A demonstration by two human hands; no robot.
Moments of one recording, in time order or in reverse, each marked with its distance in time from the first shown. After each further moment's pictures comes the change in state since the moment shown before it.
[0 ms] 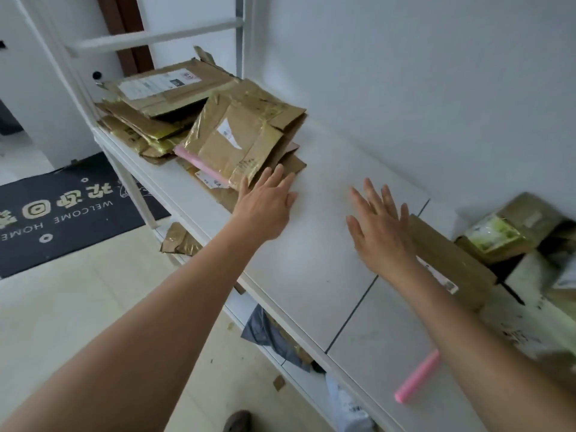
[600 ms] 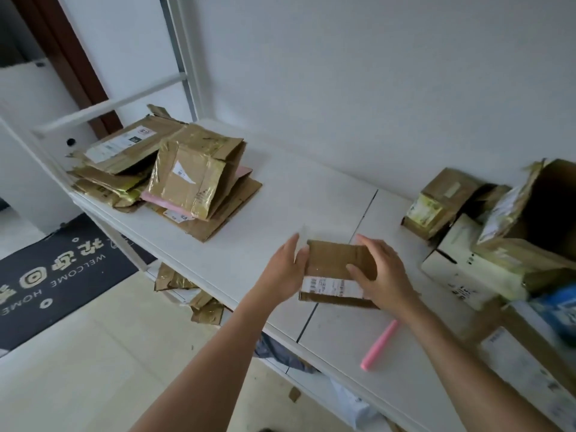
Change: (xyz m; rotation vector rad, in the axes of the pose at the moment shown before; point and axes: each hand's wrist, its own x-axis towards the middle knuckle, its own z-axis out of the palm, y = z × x) left_hand -0.063 0.108 0.047 -0.570 -0.233 -0.048; right_hand -0.114 0.074 -0.001 0.552 0.147 0.160
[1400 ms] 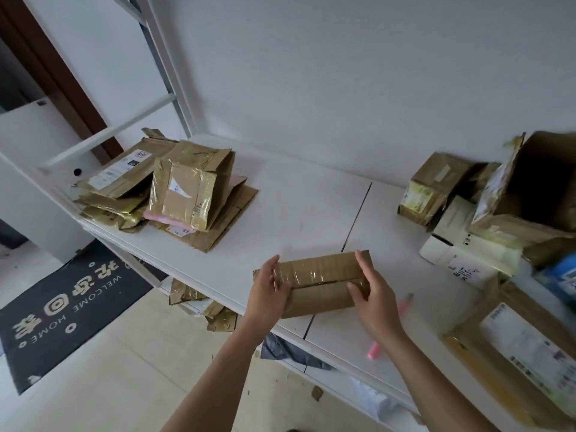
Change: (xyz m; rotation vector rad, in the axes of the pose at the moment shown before) left_hand -0.037 -0.030 0.006 -0.330 0.177 -0.142; right_hand -0.053 -0.020 0.037 0.417 0.138 0.226
